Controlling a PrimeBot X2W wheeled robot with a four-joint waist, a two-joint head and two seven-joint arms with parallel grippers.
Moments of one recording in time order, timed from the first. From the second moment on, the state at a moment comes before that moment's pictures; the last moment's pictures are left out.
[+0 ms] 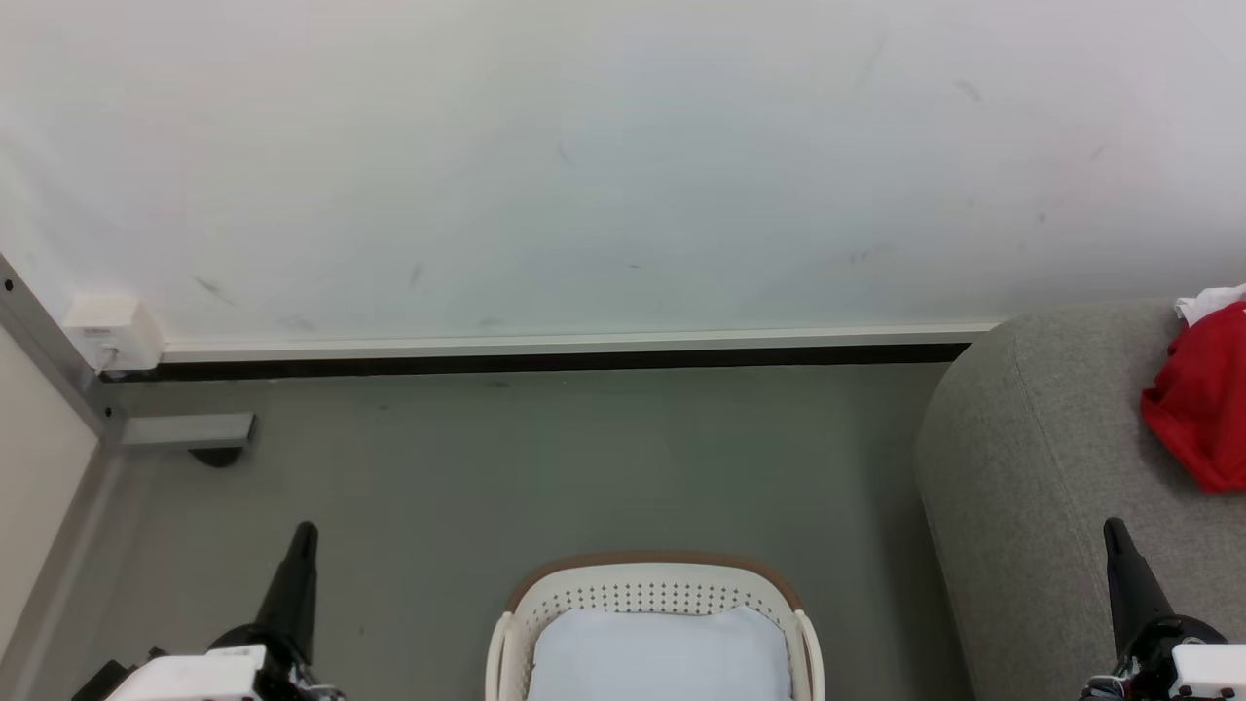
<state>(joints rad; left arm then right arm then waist) -0.10 0.05 0.11 0.25 -1.61 -0.13 0.11 -0.10 -0.05 -0.11 0.25 1.61 0.13 0.11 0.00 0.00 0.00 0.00</state>
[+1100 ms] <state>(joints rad) -0.10 0.05 0.11 0.25 -1.61 -0.13 0.11 -0.10 -0.05 -0.11 0.25 1.61 0.13 0.11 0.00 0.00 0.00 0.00</state>
